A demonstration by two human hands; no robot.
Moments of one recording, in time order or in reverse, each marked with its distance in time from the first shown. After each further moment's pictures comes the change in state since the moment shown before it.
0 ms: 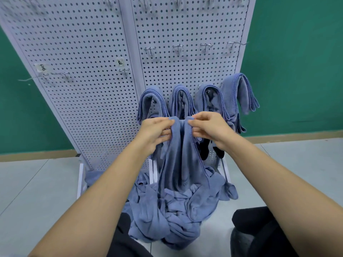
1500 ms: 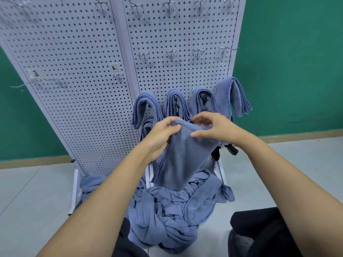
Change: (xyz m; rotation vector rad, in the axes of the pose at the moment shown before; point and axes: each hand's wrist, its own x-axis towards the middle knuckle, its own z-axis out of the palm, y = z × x) left_hand 0.002 -0.006 0.023 0.055 -0.310 0.156; right_hand -0.001 -0.008 -0.045 -0.734 -0.143 -0.277
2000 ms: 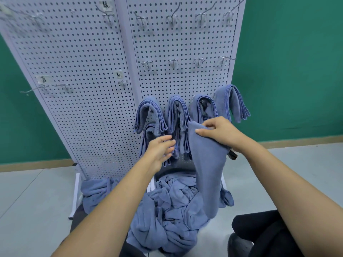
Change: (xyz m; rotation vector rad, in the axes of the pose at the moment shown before) left_hand -0.004 -0.027 -0.006 -0.126 0.320 -0.284; right_hand -0.009 -0.015 -0.006 -0.014 0.067 0.087
